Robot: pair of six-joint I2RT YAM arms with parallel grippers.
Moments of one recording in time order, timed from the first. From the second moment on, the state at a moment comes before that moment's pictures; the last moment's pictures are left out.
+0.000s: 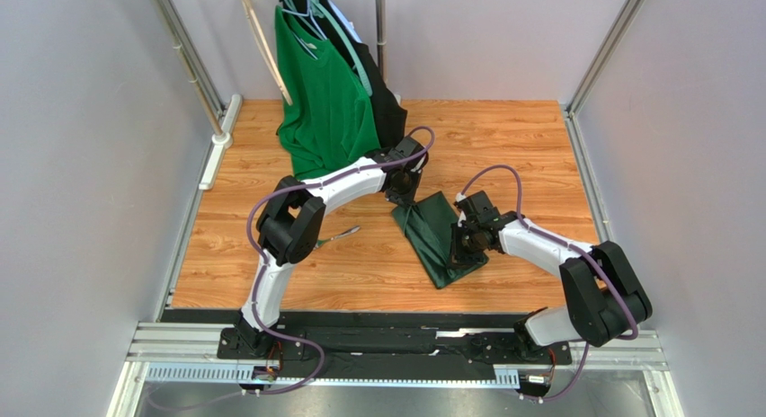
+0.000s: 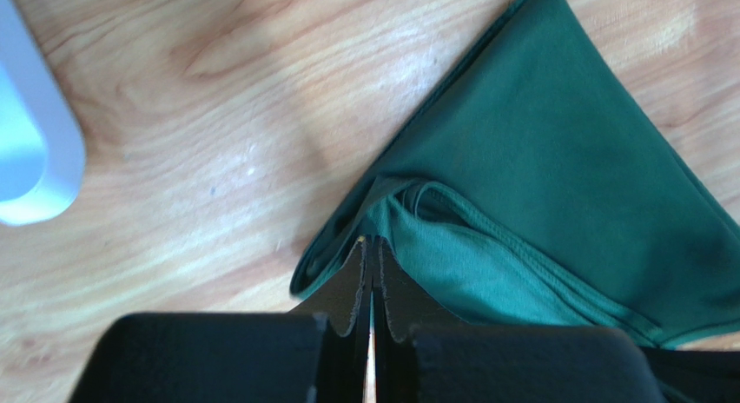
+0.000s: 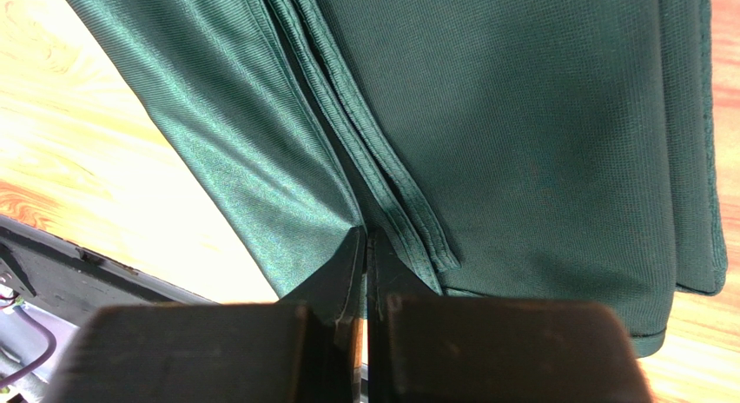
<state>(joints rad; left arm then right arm) -0.76 2.15 1.73 -0.65 -0.02 -0.39 0.46 1.41 0.68 -0.45 -0.24 0.49</state>
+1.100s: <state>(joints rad) -0.70 2.20 1.60 -0.23 0.23 -0.37 0.46 1.40 0.68 -0.48 -0.21 0.48</state>
